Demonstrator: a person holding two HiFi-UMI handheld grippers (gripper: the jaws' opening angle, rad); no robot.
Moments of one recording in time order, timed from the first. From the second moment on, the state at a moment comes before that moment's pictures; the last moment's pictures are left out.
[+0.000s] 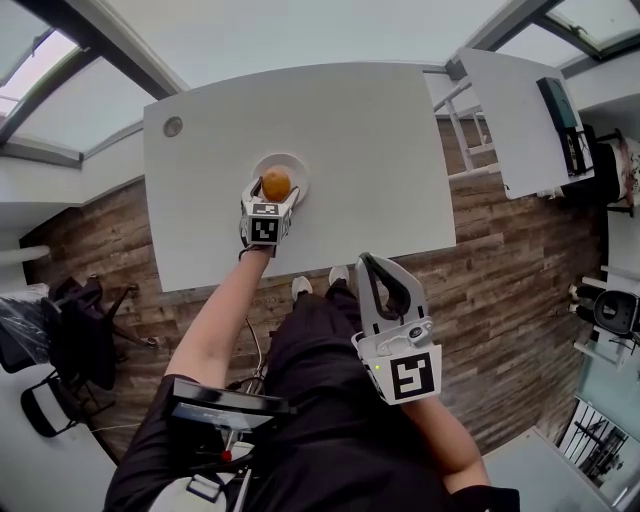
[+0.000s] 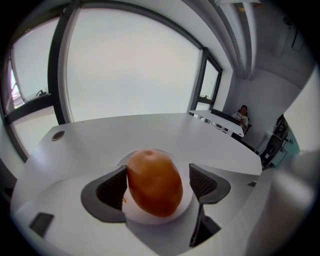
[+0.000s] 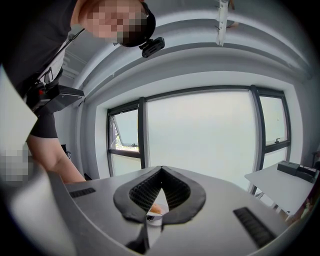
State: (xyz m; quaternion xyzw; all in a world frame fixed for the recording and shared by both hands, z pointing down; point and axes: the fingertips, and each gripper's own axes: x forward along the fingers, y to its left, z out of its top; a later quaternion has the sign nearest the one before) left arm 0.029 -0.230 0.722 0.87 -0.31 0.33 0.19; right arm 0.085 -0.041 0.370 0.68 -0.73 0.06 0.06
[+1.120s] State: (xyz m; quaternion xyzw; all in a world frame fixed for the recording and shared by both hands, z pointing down) left arm 0.009 -0.200 0.669 0.87 -0.33 0.30 0.20; right arm 0.073 -0.018 0.347 0.65 -0.76 0.05 0.02
